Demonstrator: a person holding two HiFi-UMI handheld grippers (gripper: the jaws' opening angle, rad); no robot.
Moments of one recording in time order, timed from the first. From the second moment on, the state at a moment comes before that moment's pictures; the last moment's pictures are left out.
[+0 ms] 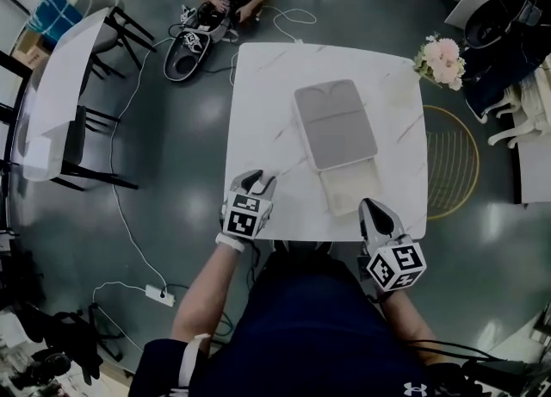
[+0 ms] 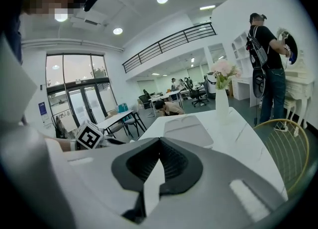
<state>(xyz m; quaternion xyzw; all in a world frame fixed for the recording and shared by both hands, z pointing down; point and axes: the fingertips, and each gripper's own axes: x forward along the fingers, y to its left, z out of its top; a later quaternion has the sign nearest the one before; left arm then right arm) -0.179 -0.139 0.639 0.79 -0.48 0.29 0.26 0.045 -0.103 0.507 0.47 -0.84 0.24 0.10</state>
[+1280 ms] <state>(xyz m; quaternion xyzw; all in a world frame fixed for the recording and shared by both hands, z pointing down) -0.165 -0.170 0.681 0.75 -0.49 0.38 0.22 0.071 -0.091 0.521 0.50 -0.82 0.26 0.09</state>
